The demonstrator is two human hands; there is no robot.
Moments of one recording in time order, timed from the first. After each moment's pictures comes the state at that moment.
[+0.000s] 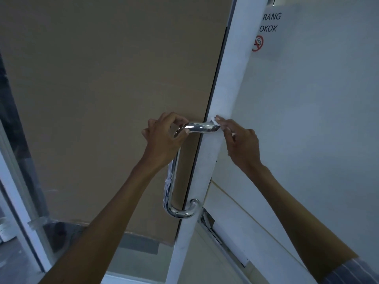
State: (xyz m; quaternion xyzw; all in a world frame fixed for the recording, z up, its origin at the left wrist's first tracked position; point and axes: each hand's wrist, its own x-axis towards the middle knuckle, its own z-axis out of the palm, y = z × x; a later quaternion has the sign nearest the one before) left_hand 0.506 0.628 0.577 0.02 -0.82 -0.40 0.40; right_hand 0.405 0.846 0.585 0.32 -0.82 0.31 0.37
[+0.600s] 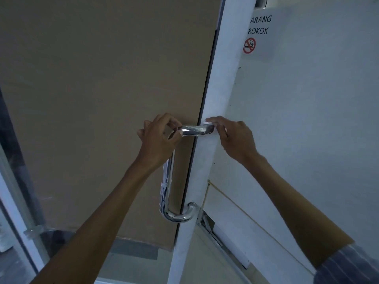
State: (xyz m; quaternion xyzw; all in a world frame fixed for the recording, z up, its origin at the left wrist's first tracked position) left_hand 0.498 0.627 0.582 0.01 -0.84 -0.37 0.40; right_hand 0.402 0.844 0.614 0.31 -0.86 0.22 0.33
